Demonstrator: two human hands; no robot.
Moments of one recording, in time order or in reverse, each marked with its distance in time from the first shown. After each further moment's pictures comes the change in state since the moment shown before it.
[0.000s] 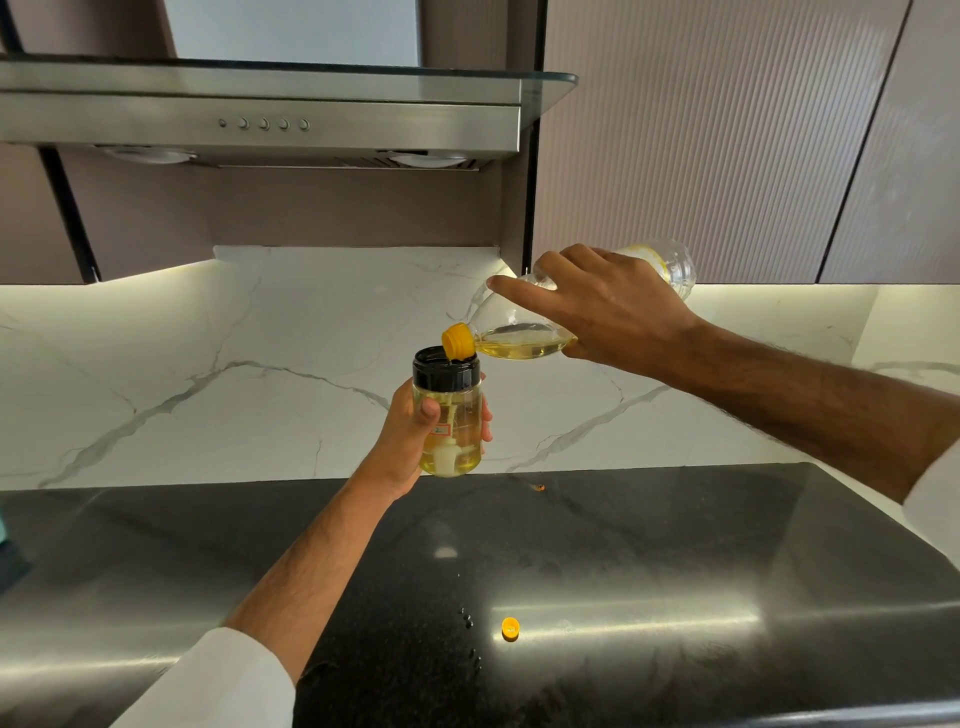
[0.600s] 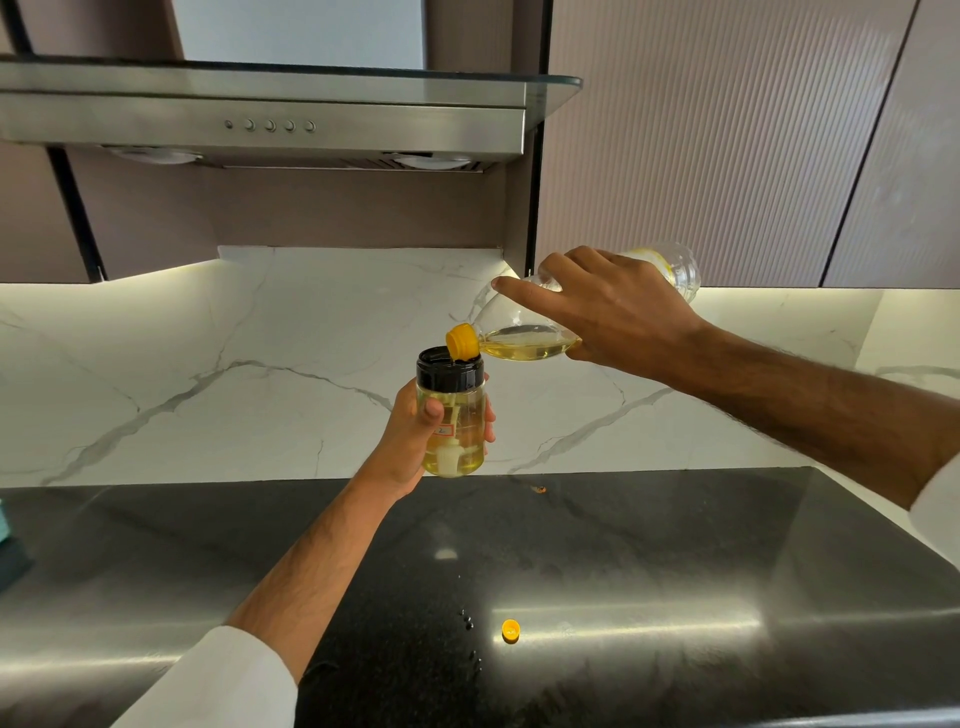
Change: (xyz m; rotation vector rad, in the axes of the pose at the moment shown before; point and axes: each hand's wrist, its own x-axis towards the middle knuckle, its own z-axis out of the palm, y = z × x) left_hand -0.001 0.003 0.003 -0.008 -0.007 0.005; right_hand -0.001 0.001 0.000 0.024 0.008 0.002
